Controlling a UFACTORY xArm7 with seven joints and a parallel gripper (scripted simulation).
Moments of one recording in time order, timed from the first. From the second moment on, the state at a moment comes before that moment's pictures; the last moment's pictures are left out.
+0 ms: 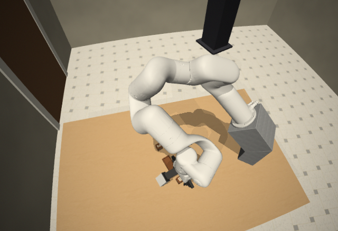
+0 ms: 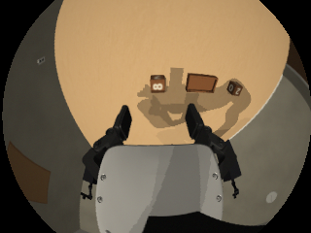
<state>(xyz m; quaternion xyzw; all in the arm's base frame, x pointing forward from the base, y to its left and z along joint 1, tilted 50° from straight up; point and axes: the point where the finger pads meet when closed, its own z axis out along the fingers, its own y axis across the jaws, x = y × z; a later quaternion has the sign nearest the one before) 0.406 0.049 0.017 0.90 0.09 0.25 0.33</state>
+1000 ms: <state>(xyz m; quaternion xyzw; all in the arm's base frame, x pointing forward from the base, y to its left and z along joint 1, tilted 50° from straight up) 0.408 0.040 0.024 0.89 0.18 0.22 0.35</state>
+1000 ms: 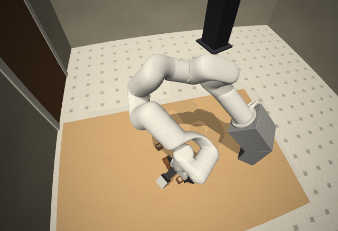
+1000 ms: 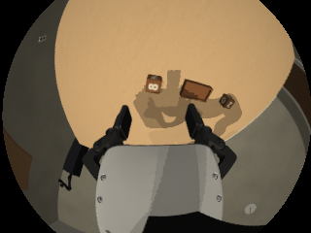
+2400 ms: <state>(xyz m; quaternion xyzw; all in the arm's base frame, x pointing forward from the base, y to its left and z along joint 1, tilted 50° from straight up) 0.419 -0.016 0.067 0.67 0.63 0.01 0.39</state>
